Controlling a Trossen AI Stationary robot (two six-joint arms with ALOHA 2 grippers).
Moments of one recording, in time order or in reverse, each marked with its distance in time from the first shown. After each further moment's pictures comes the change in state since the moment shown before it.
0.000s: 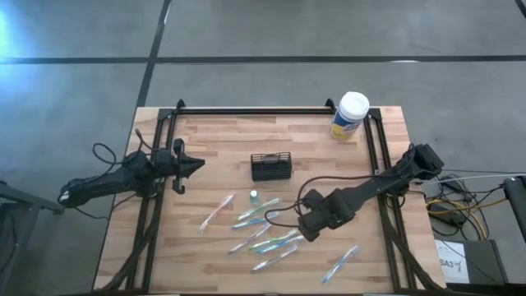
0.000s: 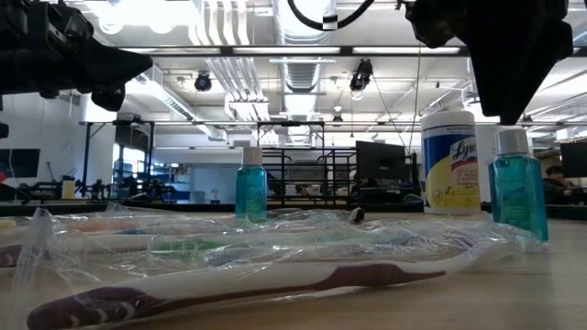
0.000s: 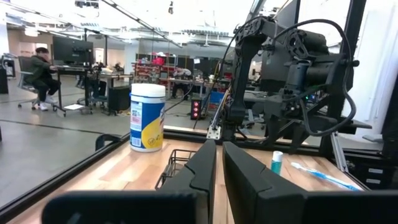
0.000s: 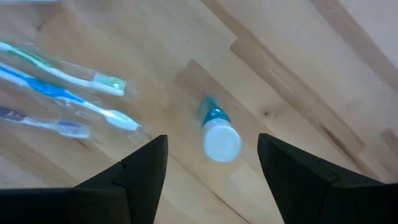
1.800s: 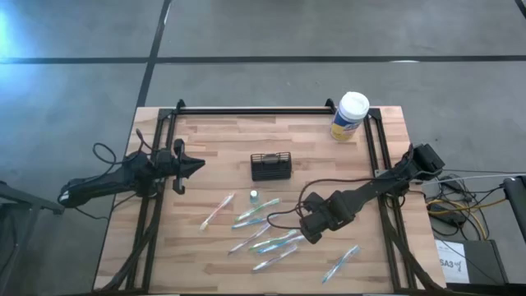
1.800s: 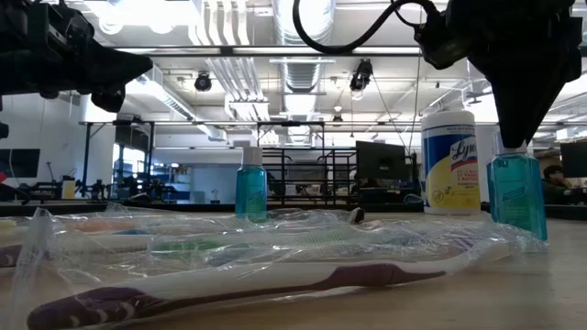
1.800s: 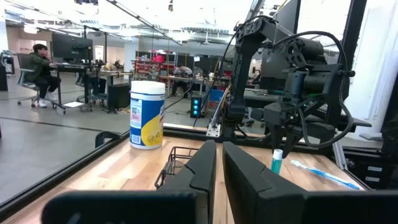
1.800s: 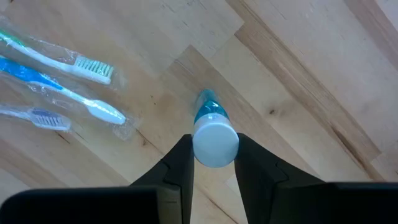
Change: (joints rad) left arm 0.000 0.000 0.000 -0.010 0.001 -0.003; right arm 0.011 -0.002 -0.093 0.076 -0.025 -0.039
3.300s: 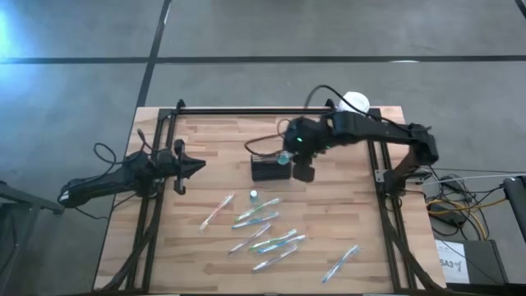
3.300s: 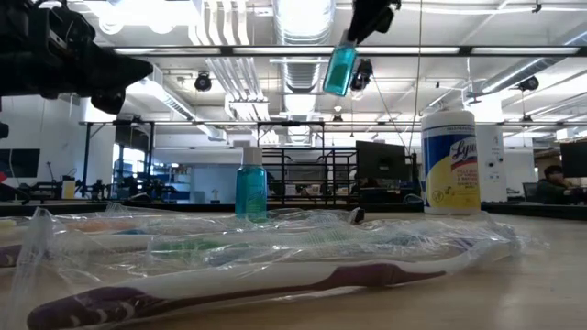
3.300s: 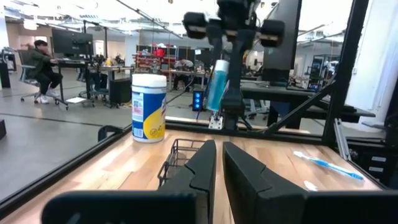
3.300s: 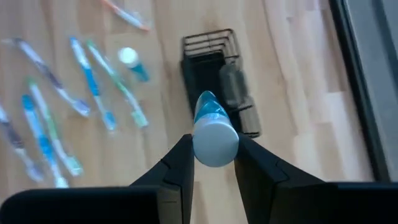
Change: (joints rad) left arm 0.000 0.000 0.000 -0.034 -0.004 0.022; right arm -0.530 -0.022 0.581 -0.183 -0.025 -1.212
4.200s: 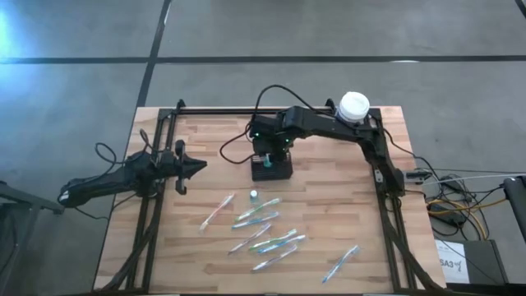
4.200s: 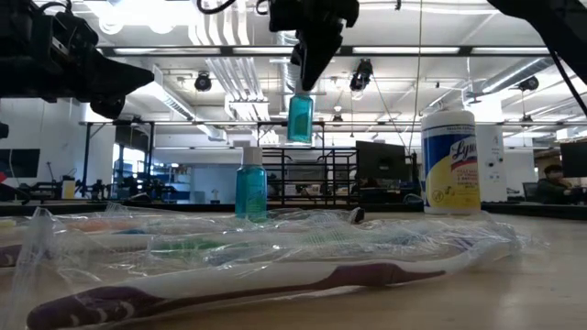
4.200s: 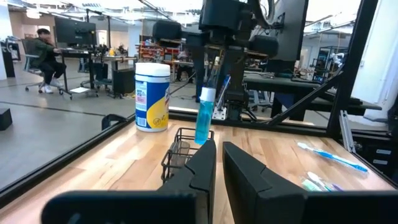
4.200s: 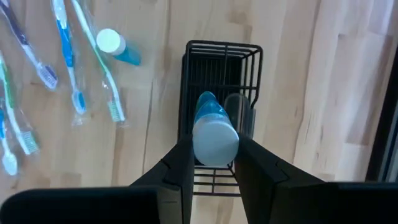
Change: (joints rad) left arm 0.000 0.015 0.000 -0.038 -0.013 -0.005; right arm -0.085 0.449 0.449 -0.193 -0.108 -0.335
